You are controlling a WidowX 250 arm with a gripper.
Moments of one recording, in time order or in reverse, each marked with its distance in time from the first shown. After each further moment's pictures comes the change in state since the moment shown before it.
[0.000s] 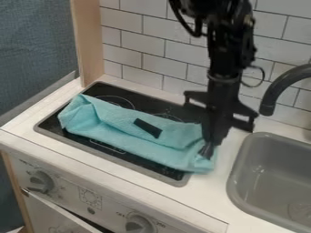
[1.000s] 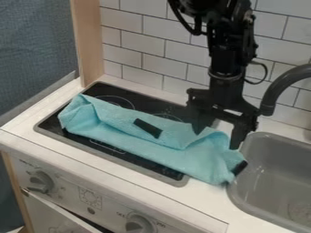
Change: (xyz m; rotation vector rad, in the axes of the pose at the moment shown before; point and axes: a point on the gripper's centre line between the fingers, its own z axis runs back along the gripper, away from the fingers) arm 0.001 -0.004 0.012 -0.036 -0.032 -0.053
